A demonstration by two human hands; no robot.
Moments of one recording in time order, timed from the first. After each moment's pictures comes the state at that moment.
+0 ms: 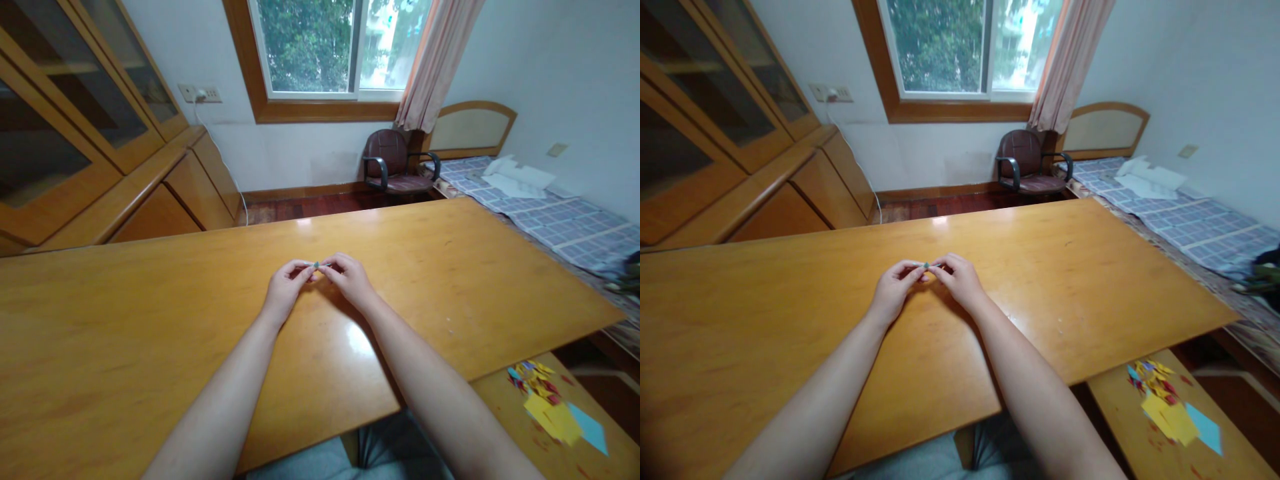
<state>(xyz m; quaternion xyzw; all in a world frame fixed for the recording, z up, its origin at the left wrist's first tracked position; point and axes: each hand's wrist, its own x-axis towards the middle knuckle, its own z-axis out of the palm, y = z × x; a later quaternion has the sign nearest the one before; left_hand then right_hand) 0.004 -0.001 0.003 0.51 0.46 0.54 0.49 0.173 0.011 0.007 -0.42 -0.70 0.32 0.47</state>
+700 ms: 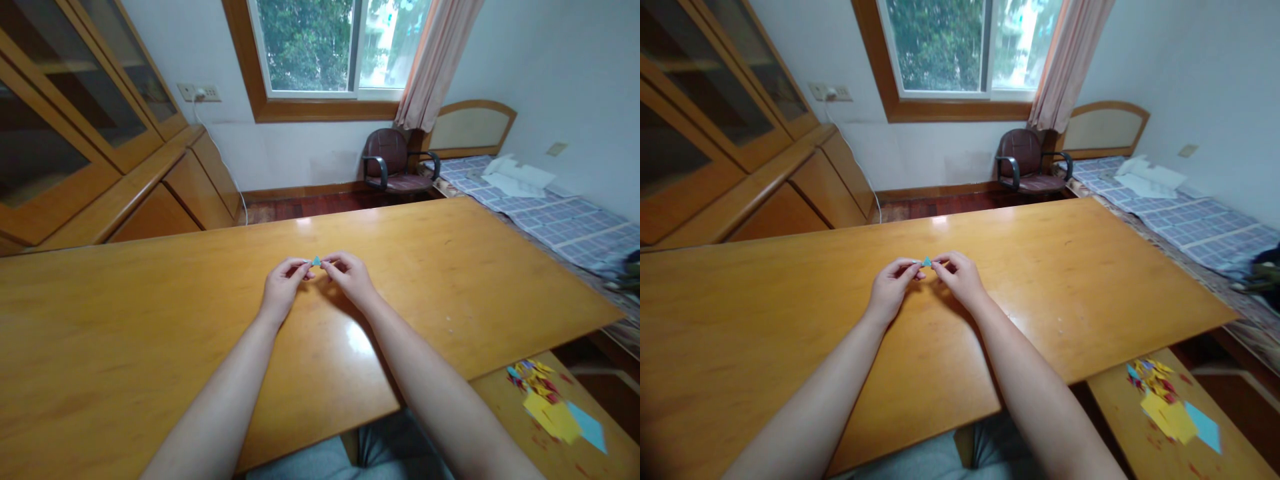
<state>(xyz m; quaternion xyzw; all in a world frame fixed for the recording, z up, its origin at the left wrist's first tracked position) 0.001 -0.003 0.005 0.55 0.46 0.55 0.42 0.172 0.007 0.008 -0.42 -0.65 0.38 0.51</state>
